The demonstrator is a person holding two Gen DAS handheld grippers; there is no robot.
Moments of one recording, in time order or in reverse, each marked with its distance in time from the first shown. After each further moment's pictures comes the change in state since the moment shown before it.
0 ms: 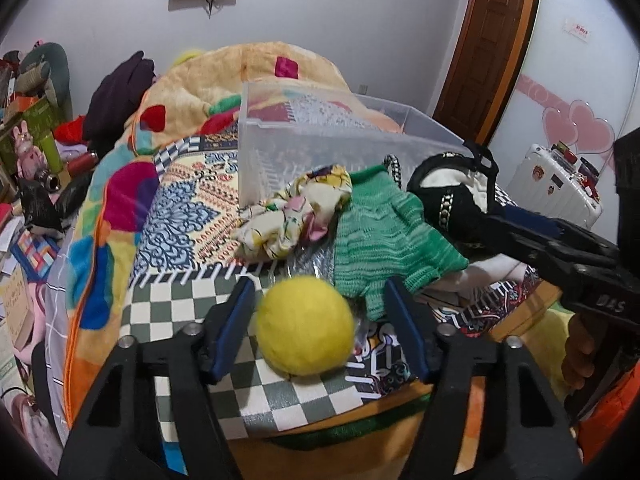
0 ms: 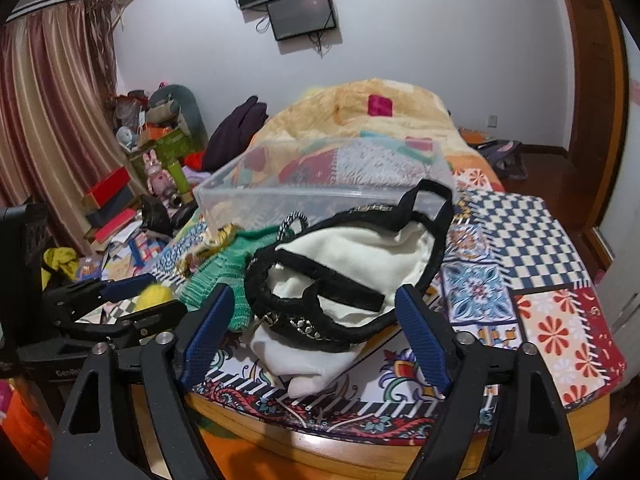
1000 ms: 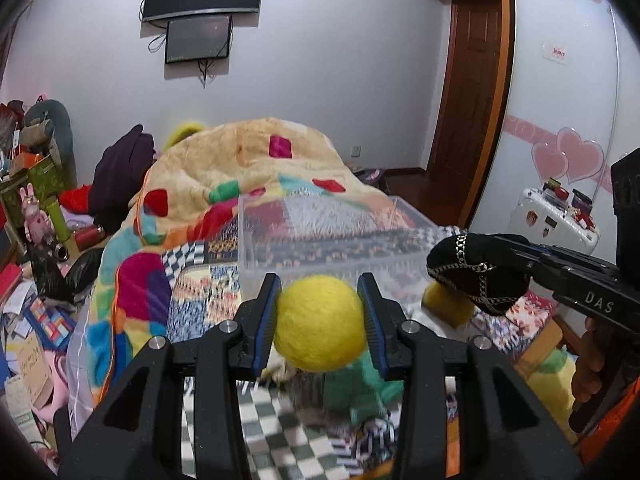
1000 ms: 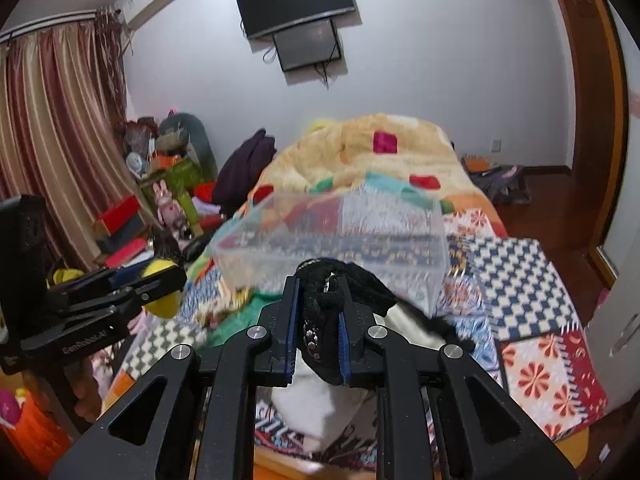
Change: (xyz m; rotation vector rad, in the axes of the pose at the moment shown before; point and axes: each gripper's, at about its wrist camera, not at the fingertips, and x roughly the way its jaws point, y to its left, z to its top) left arm -0.038 -0.014 0.067 0.073 -0.242 0.018; right arm -0.027 -0.005 0.042 -0.001 -0.120 0.021
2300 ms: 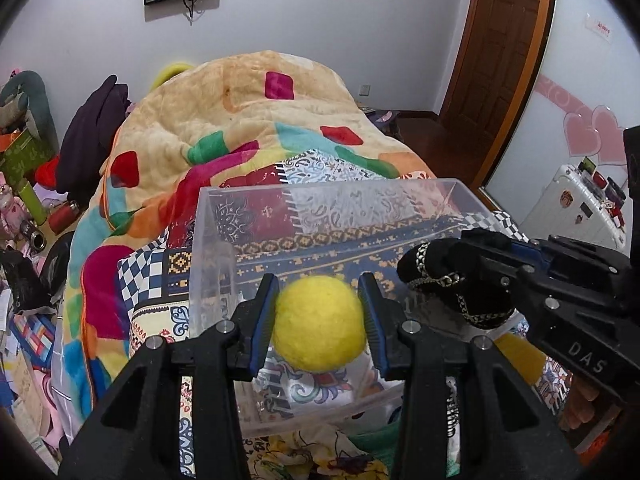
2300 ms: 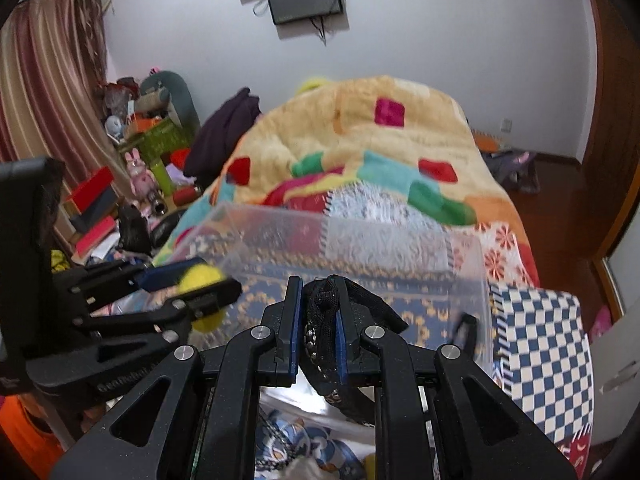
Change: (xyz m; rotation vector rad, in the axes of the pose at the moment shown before) left arm 0.157 0.023 0.049 -0.009 0.274 0.007; right arm 0.124 -0.022 0.050 -0.041 0.196 -0.017
